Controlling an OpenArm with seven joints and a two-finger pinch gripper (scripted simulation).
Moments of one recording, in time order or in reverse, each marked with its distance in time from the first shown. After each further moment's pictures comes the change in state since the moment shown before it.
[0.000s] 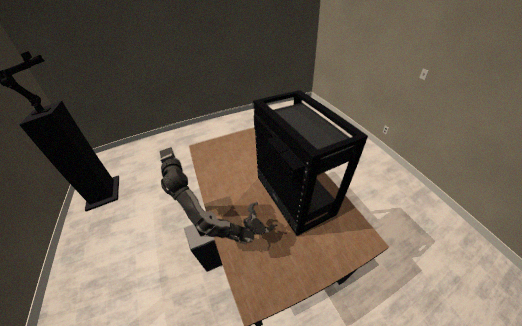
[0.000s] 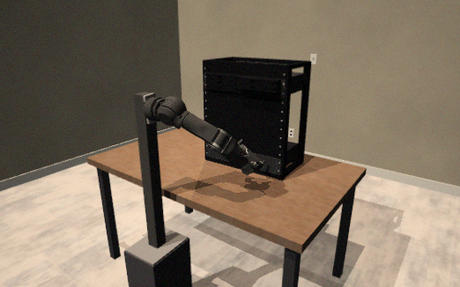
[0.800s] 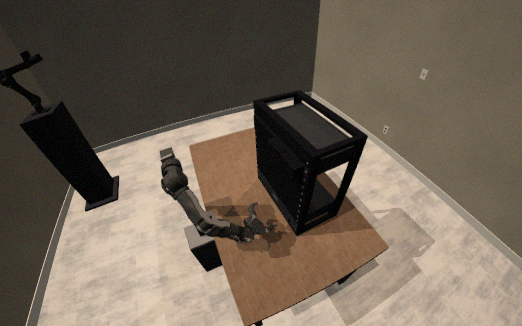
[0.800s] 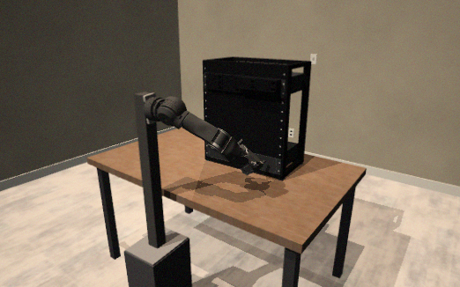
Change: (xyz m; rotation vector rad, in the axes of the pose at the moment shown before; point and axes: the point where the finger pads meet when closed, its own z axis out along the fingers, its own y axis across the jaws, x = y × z) arm 0.000 0.000 0.000 0.000 0.000 0.000
